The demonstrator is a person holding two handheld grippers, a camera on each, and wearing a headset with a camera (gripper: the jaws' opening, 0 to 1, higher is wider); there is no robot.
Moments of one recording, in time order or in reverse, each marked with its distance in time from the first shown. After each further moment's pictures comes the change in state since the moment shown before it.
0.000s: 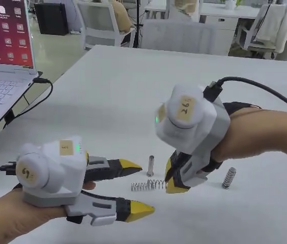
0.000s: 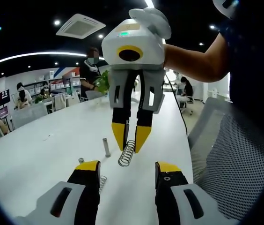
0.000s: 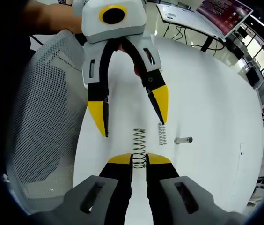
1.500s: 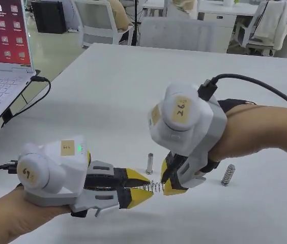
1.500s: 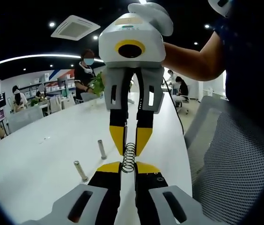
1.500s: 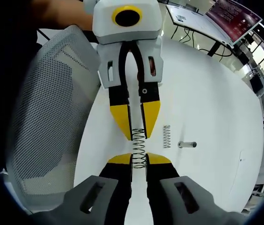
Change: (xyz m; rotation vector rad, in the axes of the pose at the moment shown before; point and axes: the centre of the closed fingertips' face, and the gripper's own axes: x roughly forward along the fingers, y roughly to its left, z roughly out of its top) left arm 0.004 -0.007 0.001 0.024 -0.010 -0.043; right arm 0.001 0.009 0.003 -0.059 0.009 0.023
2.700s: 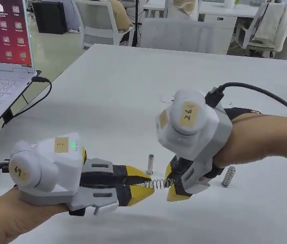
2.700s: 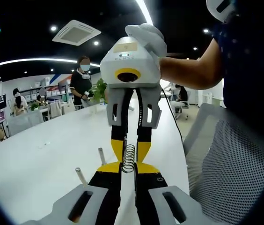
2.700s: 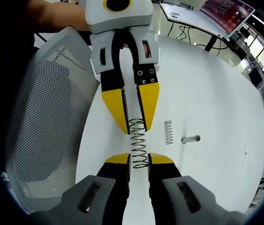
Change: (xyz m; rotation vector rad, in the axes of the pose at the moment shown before) left arm -0.006 -0.001 0.017 -0.003 -0.061 0.000; right arm 0.006 0.001 -0.010 0.061 -0.019 0.009
